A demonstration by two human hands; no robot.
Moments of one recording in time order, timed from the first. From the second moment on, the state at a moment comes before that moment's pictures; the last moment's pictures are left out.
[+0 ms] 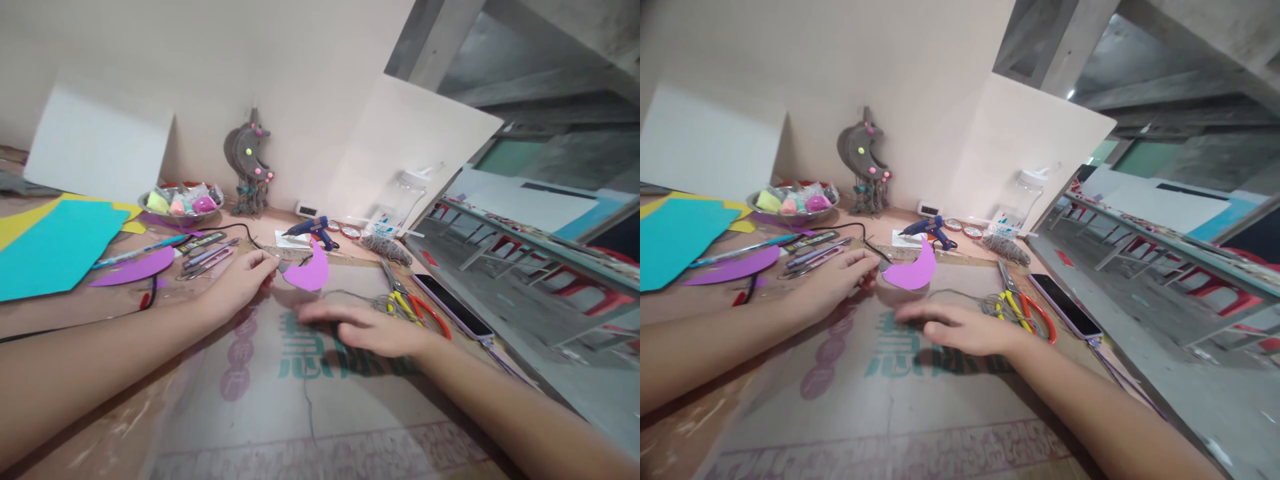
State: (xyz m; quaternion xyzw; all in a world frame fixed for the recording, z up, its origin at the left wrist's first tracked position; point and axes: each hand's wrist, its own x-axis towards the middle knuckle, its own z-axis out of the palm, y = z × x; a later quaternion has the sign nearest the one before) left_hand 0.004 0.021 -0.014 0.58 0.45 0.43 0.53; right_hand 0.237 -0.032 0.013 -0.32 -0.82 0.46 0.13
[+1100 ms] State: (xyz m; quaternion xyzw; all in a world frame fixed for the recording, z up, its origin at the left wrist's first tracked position) left_hand 0.003 0.012 -0.004 0.67 0.47 0.39 0.43; right_hand 0.202 -0.034 0.004 -0.50 -0.70 0.42 0.27
